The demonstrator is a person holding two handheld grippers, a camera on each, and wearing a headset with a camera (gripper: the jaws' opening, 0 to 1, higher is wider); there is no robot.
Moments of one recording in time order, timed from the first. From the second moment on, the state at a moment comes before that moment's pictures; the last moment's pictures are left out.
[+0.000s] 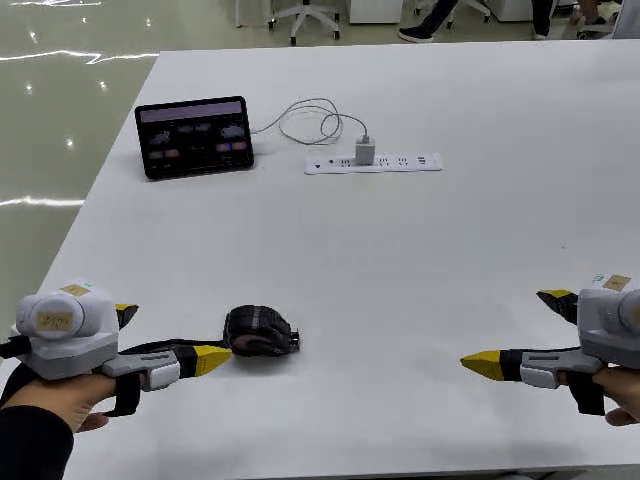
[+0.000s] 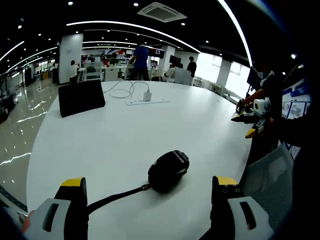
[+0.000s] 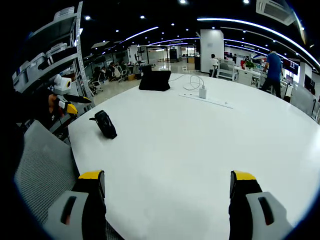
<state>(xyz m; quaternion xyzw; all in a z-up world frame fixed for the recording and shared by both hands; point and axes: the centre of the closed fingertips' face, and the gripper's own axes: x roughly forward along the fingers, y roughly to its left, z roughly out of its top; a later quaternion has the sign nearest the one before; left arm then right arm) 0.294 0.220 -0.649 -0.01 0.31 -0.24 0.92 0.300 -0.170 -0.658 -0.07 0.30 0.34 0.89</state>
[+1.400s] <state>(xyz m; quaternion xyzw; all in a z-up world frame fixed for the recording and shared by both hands) 0.276 0.225 -0.659 -0.02 0.33 -0.25 0.91 0.288 -0.183 -0.663 -0.09 0.32 0.34 0.88</state>
